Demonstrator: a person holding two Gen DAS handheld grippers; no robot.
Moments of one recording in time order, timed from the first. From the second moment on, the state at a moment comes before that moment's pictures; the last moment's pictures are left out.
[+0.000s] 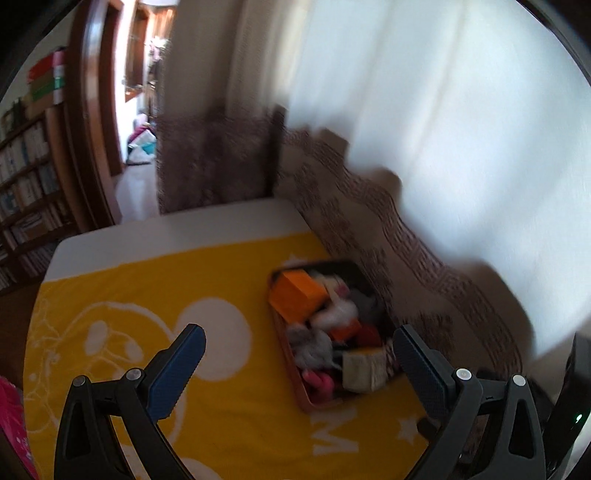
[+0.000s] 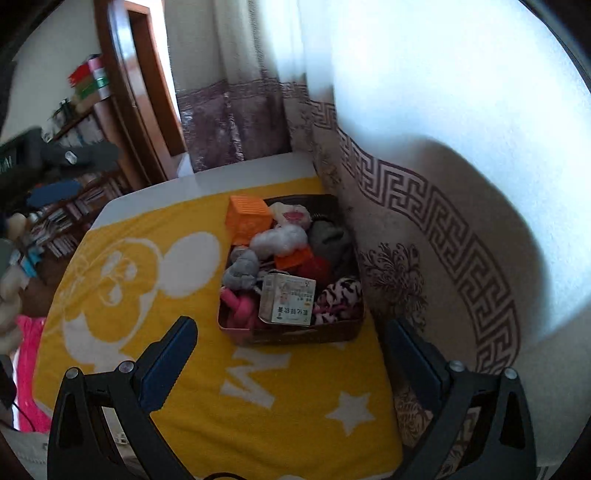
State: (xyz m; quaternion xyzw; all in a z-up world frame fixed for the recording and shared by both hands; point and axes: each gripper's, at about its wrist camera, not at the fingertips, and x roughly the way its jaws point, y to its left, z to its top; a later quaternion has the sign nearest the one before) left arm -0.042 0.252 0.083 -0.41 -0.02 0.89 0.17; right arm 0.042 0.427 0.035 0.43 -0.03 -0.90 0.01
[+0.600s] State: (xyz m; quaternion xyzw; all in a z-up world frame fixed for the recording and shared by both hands) left arm -0.030 0.284 0.078 -0.42 0.00 0.88 0.19; right arm 0.053 0.432 0.031 0.42 -0.01 -0.91 -0.01
